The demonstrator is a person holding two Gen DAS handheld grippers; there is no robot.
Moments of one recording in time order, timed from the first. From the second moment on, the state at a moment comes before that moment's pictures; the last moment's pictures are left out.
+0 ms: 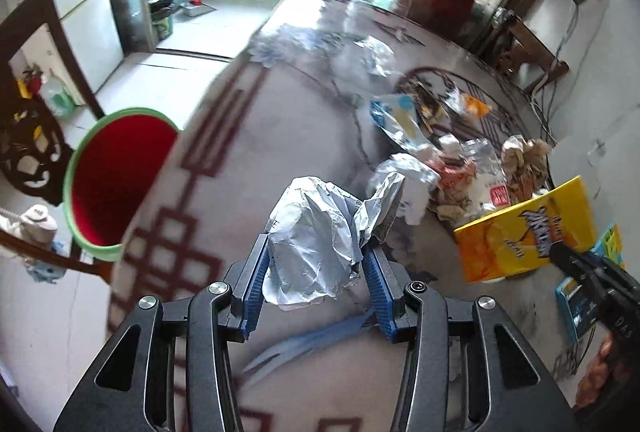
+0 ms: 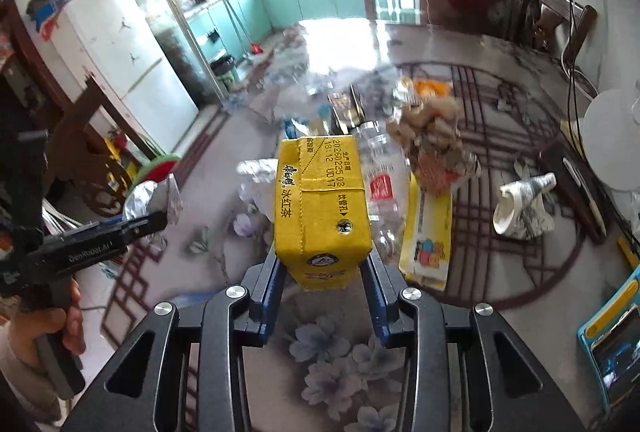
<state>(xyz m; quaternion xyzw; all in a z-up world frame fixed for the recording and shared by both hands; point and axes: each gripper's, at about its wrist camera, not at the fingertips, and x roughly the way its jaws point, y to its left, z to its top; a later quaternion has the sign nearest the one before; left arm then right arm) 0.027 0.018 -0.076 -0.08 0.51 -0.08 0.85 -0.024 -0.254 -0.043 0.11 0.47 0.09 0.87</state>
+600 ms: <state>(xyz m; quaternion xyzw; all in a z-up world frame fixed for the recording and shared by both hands) 0.053 0.134 -0.060 -0.10 0.48 -0.01 0.87 0.018 -0.173 0.017 0.11 0.42 0.11 0.89</state>
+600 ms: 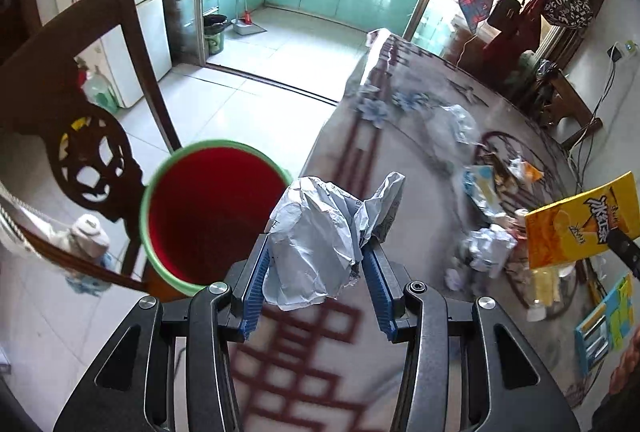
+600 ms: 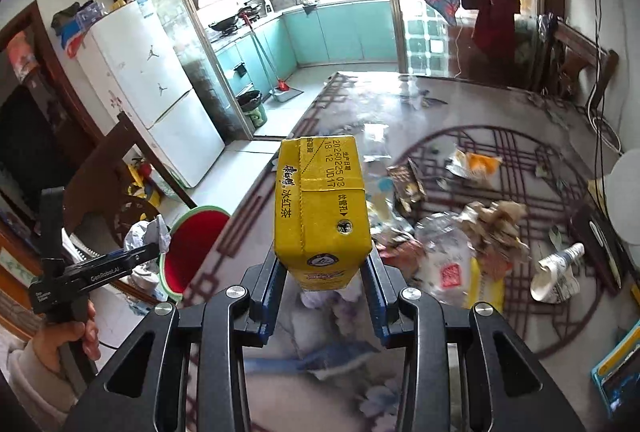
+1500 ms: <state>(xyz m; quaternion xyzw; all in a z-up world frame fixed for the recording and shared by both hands) 0.126 0.264 -0.205 -0.07 0.61 0.00 0.79 0.158 0.106 -0.106 0.14 0.51 0.23 0.82</state>
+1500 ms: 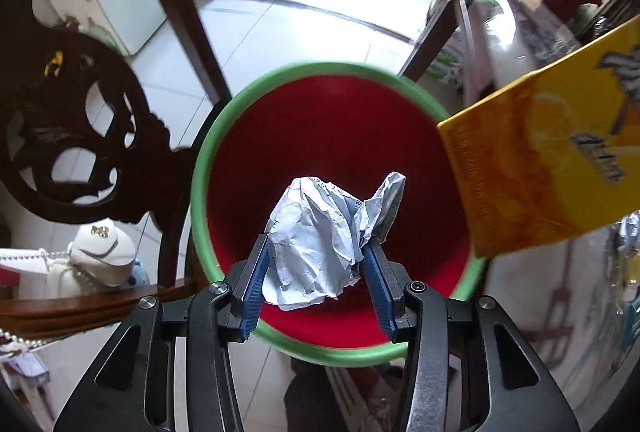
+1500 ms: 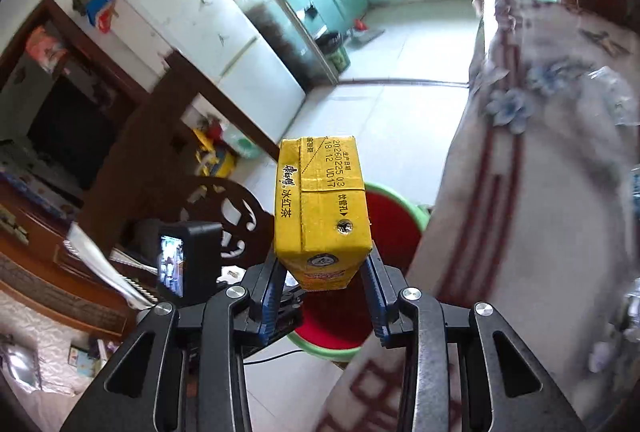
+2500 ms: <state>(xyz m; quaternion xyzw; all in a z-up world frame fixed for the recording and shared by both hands) 0.133 0.275 -0.223 -0.05 0.62 0.01 0.79 0.117 0.049 -0.089 0.14 0.50 0.09 0.85</state>
